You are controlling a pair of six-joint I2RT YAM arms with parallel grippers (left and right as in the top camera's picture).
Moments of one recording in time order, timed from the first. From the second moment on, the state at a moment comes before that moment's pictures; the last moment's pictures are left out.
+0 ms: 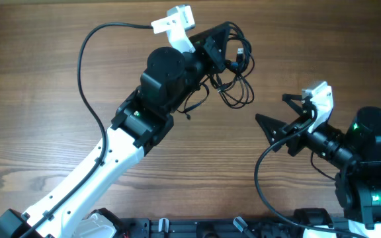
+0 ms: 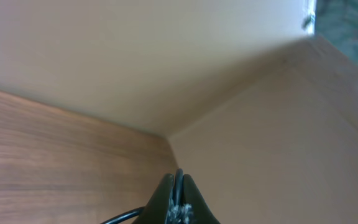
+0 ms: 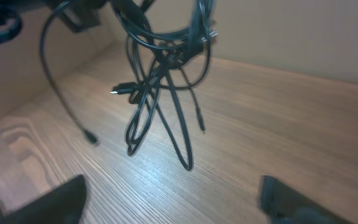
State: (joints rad) left arm -0.66 1.39 1.23 0.14 0.02 -0.88; right arm 0.03 0.74 0.89 -0.59 -0.69 -0.06
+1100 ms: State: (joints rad) left arm -0.51 1.39 1.23 0.09 0.14 -0.90; right arm 0.03 0.79 0.89 -0.63 -0.86 -0.08
